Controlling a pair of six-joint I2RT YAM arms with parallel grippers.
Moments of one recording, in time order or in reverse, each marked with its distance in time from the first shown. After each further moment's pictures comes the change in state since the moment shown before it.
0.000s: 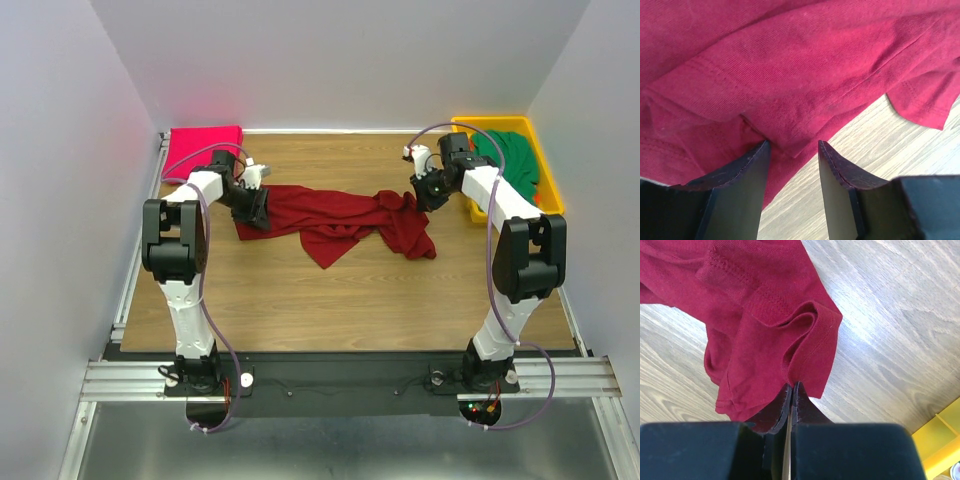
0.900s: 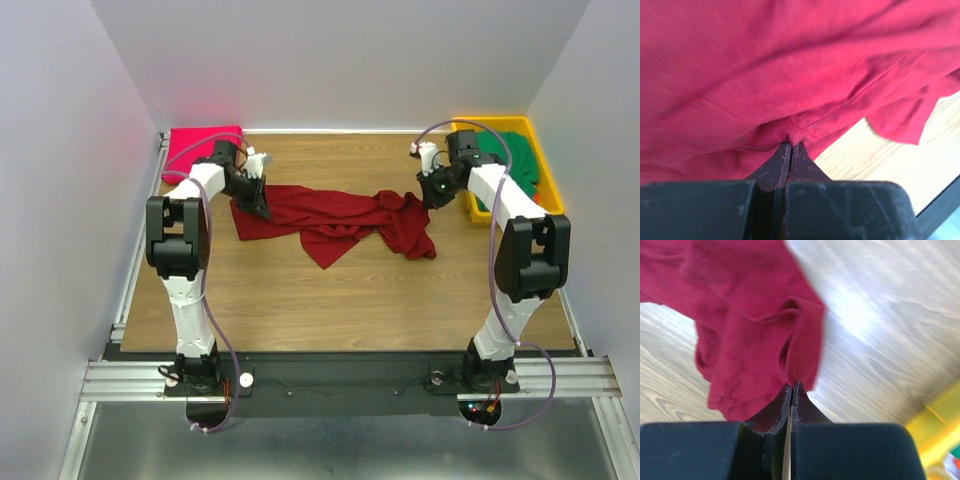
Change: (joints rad) left arm -0.008 0.047 0.082 -0.002 0.043 -0.064; right arm -0.023 0.000 0.007 -0.008 0.000 -0.004
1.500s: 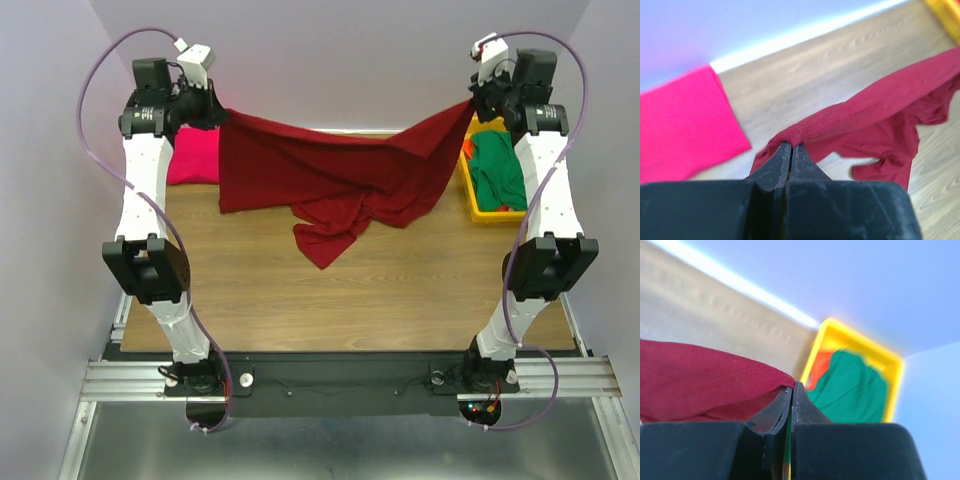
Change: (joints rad) left arm 0.135 -0.227 0.528 -0.034 -0.018 -0.039; right arm -0.147 -0.002 0.585 0.061 0.069 0.013
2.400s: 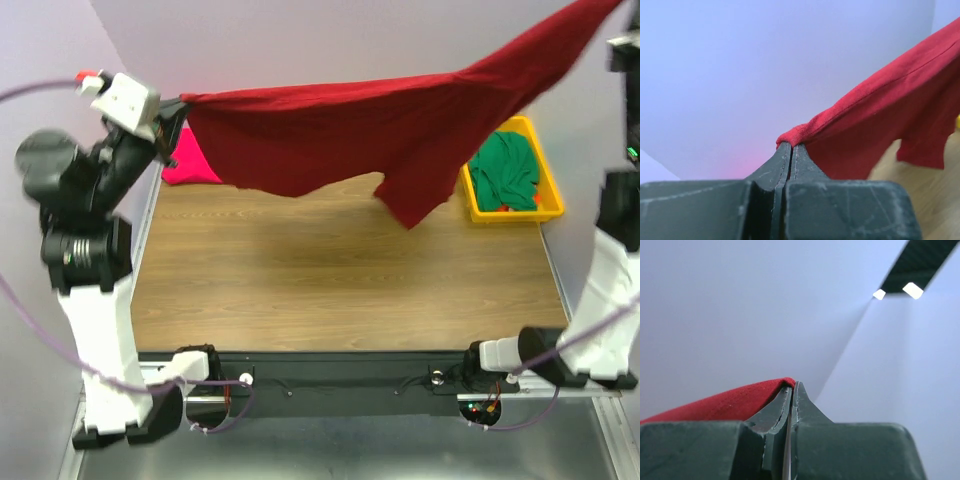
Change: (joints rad) left arm 0.008 -0.745 -0.282 0.247 0.031 0.038; right arm 0.000 -0.436 0.291 0.286 0.196 -0.013
